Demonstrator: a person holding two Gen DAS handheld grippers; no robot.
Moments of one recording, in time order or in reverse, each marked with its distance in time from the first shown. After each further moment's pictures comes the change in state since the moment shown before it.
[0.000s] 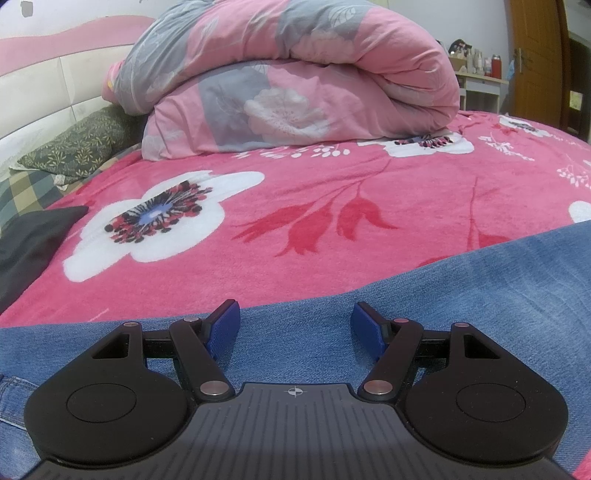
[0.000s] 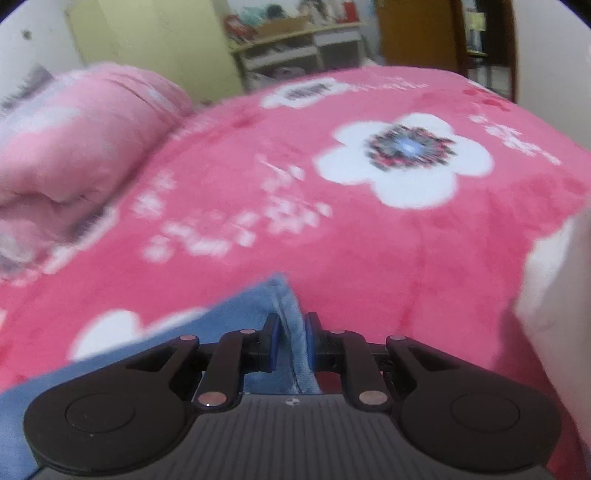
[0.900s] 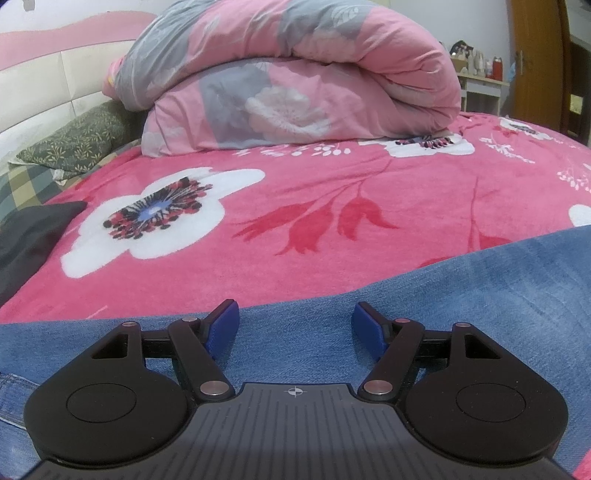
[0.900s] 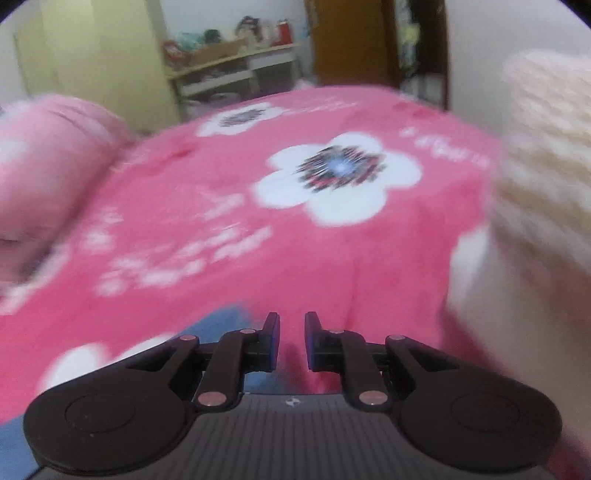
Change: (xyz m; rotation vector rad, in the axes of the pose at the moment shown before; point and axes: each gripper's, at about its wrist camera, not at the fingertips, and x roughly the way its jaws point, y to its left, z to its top) left arm 0.002 0.003 0.000 -0.015 0.006 -0.009; right arm -0.042 0.008 -0.006 0.106 -0.079 -0.117
